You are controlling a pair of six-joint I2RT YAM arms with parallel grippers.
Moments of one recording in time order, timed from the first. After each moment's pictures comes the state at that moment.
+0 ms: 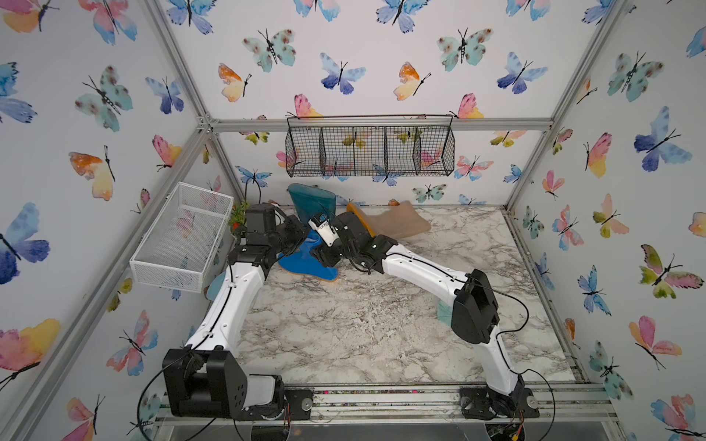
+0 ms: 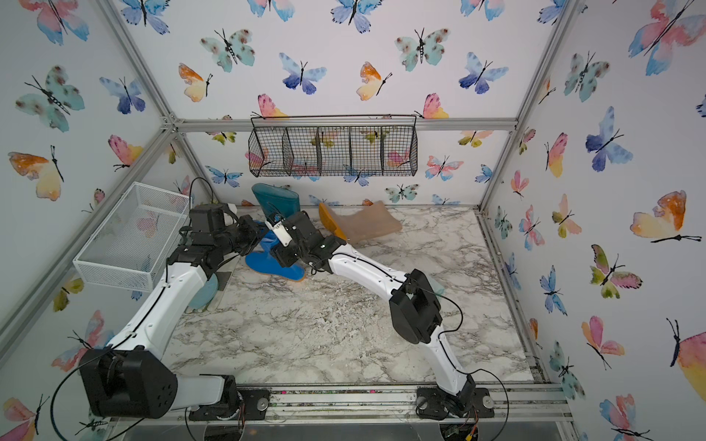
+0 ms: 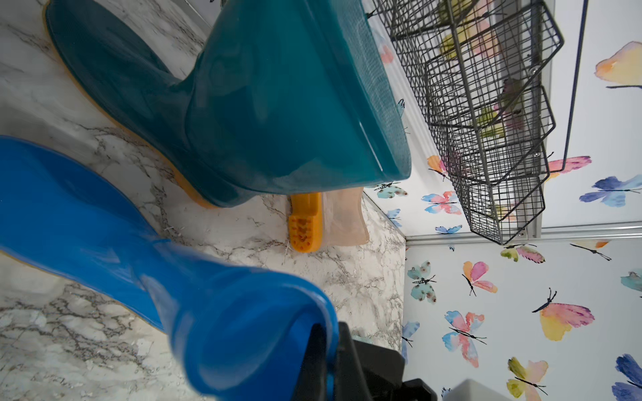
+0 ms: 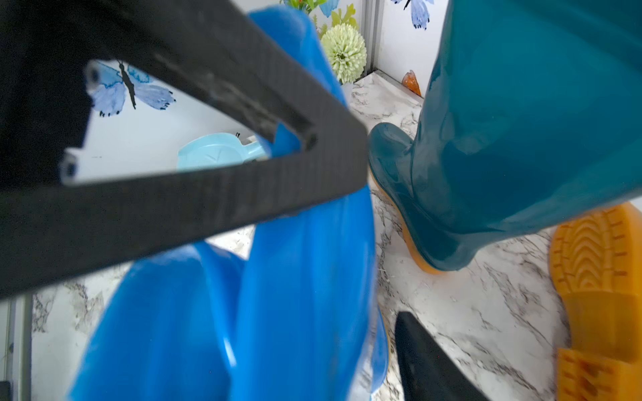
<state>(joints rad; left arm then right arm) -0.08 1.36 1.23 -0.38 0.40 -0.89 0.95 2.21 2.04 -0.37 -0.09 0.02</state>
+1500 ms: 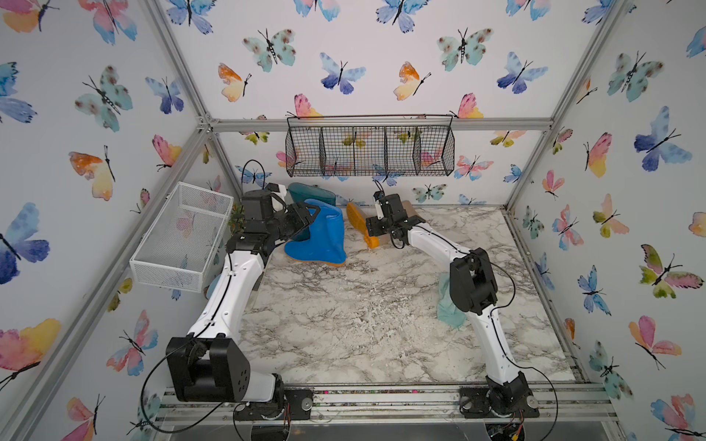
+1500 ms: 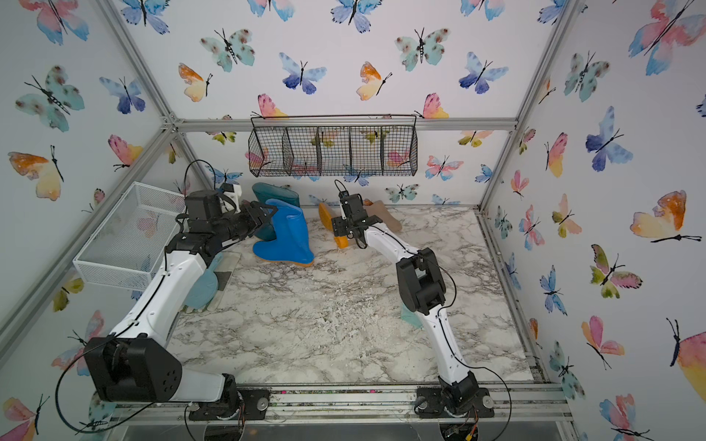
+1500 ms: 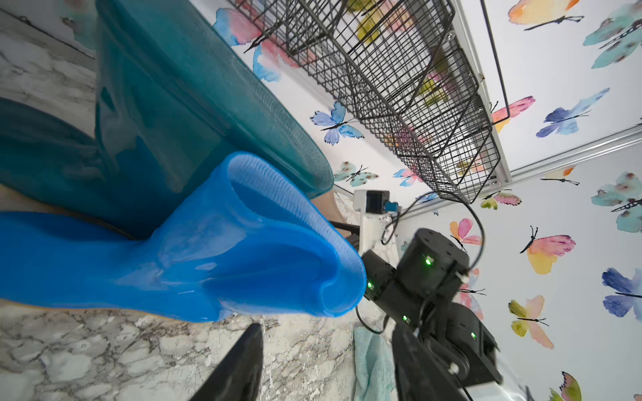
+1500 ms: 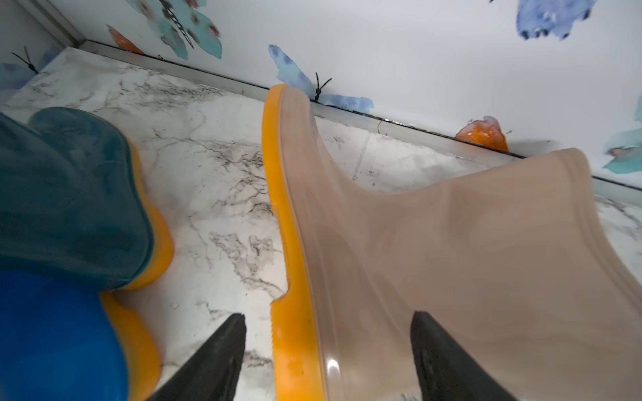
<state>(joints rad) -0.06 1.38 1.31 -0.37 0.52 -0.68 0.59 2.44 2.14 -0.39 0.05 0.14</state>
